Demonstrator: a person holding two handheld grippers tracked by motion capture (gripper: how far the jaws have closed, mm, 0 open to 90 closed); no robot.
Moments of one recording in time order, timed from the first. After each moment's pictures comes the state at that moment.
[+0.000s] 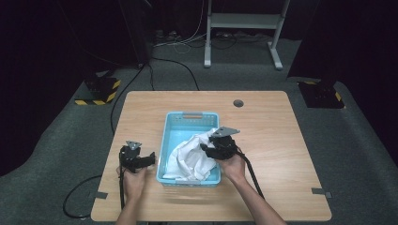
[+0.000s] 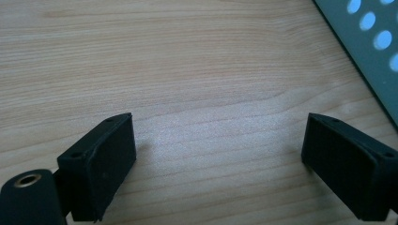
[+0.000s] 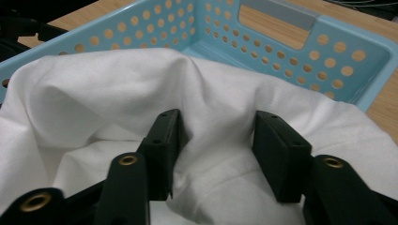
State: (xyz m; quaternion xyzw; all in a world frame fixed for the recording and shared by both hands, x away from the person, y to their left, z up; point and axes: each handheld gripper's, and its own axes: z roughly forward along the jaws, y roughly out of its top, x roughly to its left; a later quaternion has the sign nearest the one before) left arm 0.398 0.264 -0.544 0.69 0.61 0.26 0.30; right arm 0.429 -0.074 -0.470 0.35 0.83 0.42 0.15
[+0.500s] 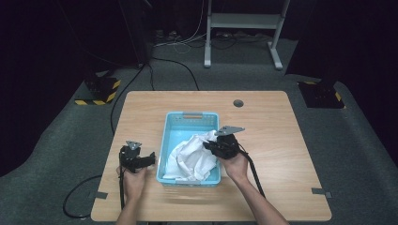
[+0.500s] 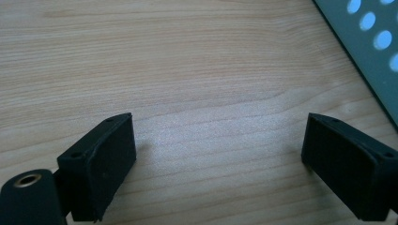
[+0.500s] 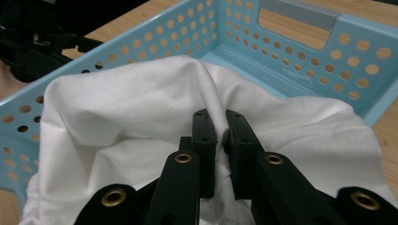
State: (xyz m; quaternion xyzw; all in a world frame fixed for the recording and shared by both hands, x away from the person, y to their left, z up) left arm 0.398 0.264 -0.544 0.69 0.61 0.26 0.30; right arm 0.429 -0.086 -0.462 0.34 0.82 0.46 0.09
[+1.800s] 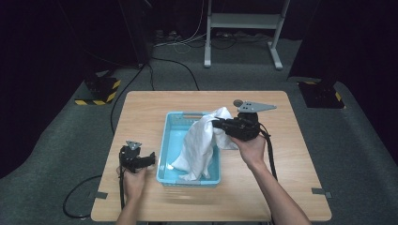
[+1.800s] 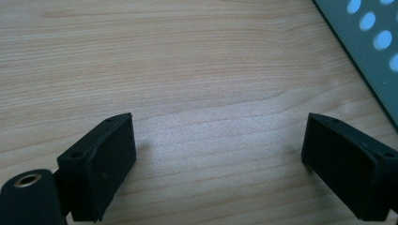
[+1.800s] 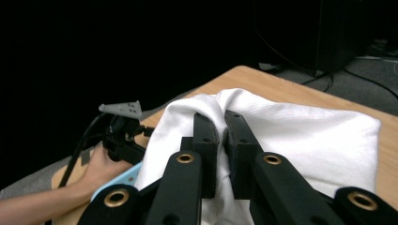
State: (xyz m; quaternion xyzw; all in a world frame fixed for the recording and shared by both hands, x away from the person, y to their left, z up) left arm 0.398 0.264 -0.544 0.69 0.61 0.26 0.30; right arm 0.426 -0.127 -0.348 0.29 0.76 0.58 0.07
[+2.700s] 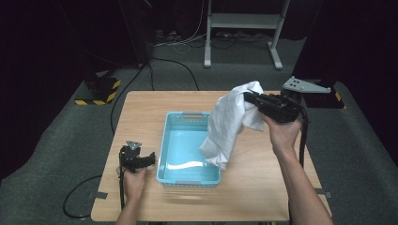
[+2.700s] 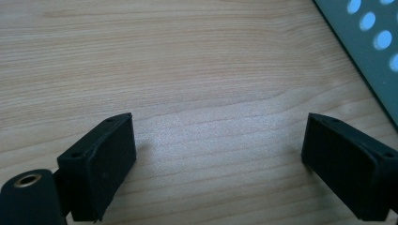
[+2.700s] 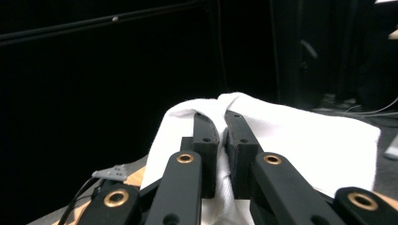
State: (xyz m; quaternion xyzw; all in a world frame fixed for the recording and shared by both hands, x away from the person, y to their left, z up) left arm 0.398 0.264 -0.544 0.69 0.61 0.26 0.30; right arm 0.417 -0.201 -0.268 0.31 0.69 0.64 0.15
